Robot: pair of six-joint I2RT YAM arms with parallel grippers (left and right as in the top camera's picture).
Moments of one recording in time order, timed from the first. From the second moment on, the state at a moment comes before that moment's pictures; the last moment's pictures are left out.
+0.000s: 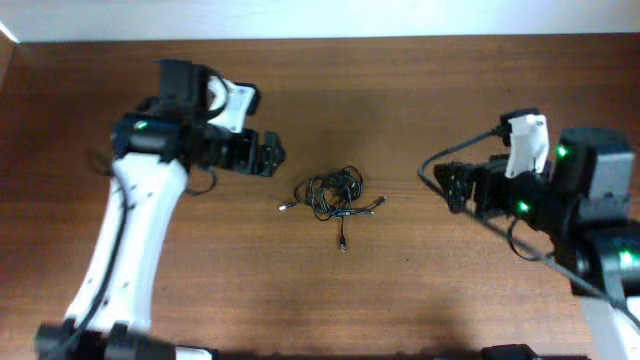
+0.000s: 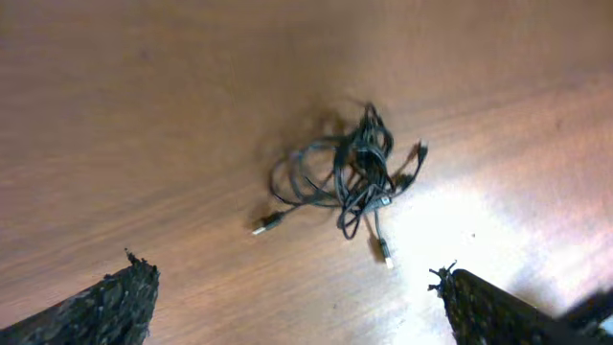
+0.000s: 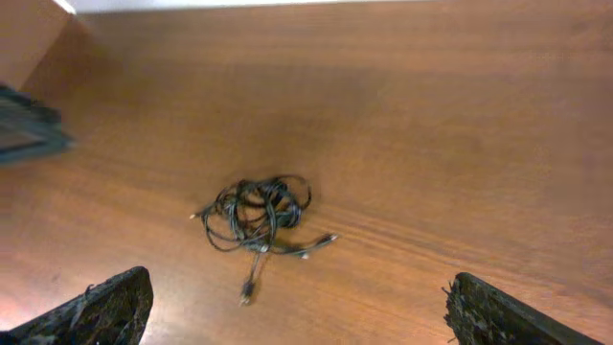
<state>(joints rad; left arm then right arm) -0.12 1.56 1.53 -1.11 0.37 0.07 0.08 1.06 1.27 -0.94 -0.37 0.08</state>
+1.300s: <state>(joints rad) -0.38 2.00 1.93 -1.42 1.13 0.20 0.15 1.54 1.27 -0.76 -0.58 0.21</state>
